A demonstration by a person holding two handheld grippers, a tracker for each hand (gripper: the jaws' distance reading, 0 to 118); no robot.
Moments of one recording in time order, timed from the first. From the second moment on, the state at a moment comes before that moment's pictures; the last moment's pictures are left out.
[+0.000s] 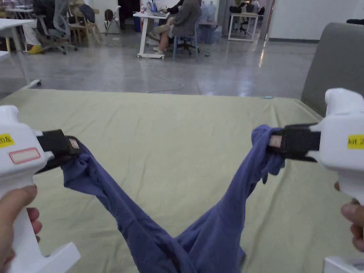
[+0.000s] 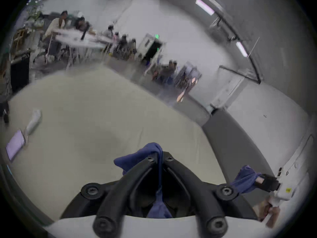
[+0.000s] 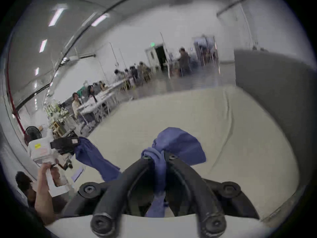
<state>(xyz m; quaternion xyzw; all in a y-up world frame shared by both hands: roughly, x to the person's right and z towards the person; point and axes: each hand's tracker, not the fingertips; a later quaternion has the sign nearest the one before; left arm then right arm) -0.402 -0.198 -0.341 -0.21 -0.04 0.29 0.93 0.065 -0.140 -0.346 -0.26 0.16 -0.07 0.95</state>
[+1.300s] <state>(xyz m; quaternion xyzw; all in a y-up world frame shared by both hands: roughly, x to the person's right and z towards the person) -0.507 -0.291 -0.500 -0.45 0.11 0.15 0.87 0.168 -0.267 -0.536 -0.43 -0.04 0.02 0.90</state>
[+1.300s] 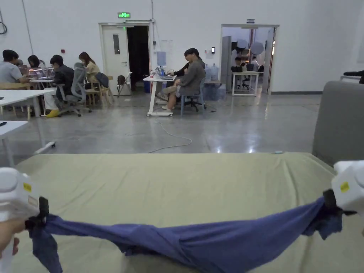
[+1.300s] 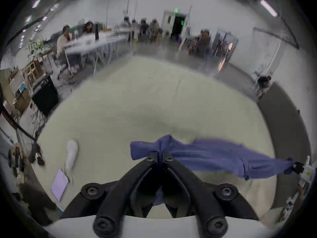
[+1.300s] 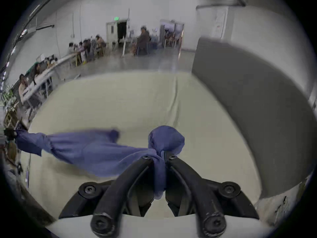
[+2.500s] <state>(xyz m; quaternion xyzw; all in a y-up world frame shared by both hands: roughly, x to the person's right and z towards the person) -0.530 -0.412 -0.230 -0.50 0.08 0.14 0.85 0.230 -0.401 -0.253 -0.54 -0.09 -0.03 0.84</state>
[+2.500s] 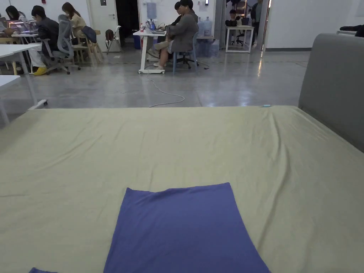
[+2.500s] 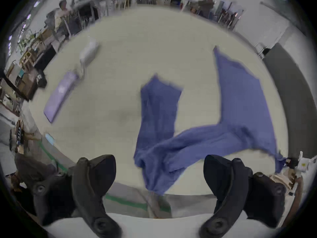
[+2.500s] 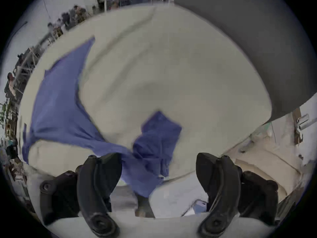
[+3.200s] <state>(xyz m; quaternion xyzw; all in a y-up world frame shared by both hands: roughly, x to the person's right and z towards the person) -0.394 -0.402 -0.536 -0.46 -0.06 0.07 0.88 0.048 -0.372 -0.297 -0.44 0.14 -0.07 0.88</state>
